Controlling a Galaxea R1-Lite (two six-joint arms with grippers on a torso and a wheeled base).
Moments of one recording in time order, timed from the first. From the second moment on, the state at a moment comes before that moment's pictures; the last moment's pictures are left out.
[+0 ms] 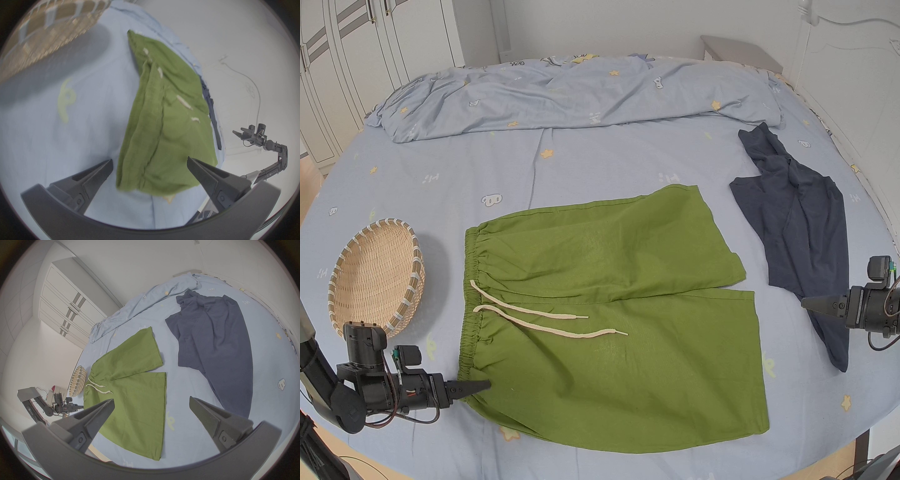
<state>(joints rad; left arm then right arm) 0.04 1.83 -0.14 -0.97 -0.64 -0.24 -0.04 1.32 -0.62 -0.08 0.45 0.16</state>
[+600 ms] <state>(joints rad) 0.01 1.91 -0.06 -1.24 -0.66 -0.35 -0.04 1.32 -0.61 -0.09 0.45 0.16</state>
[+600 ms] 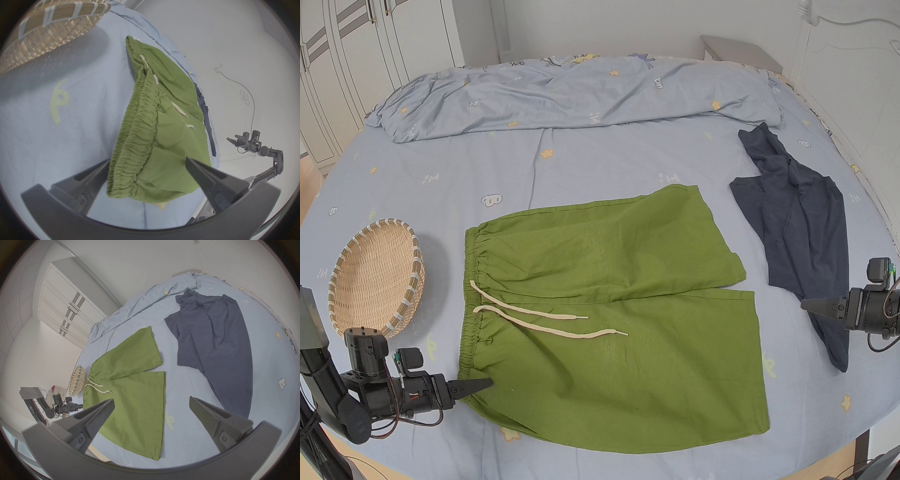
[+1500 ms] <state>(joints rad) 0.14 1.78 -0.02 -1.04 -0.75 -0.28 -0.04 1.40 -0.47 -0.08 0.48 0.12</state>
